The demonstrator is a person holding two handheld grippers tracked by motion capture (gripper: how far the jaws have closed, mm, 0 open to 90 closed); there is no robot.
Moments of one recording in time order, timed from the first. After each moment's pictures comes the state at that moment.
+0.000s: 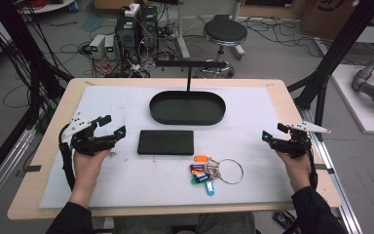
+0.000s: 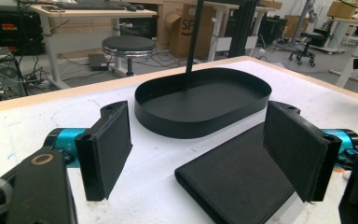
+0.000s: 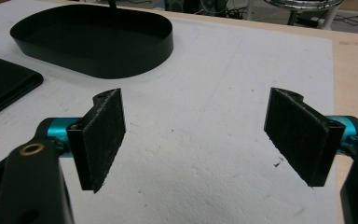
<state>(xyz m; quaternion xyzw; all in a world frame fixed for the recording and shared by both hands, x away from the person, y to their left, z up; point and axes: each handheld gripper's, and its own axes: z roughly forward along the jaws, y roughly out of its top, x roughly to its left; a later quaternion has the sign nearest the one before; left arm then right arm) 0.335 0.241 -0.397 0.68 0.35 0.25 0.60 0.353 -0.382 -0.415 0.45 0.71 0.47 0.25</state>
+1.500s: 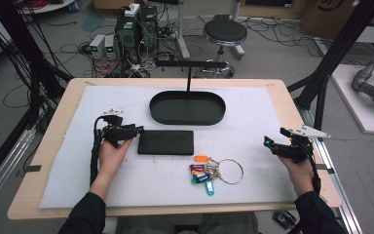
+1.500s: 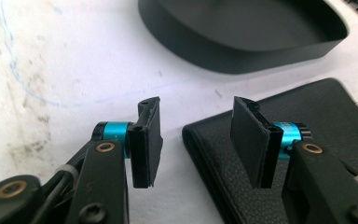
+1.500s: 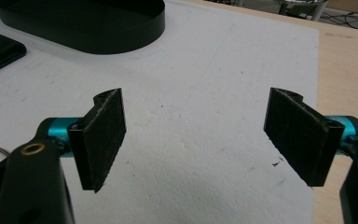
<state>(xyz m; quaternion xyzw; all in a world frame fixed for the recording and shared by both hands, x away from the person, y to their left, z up) 0.405 0.192 -0.440 0.71 0.52 0.11 0.45 0.342 -0.385 -0.421 0.45 0.73 0.44 0.27</state>
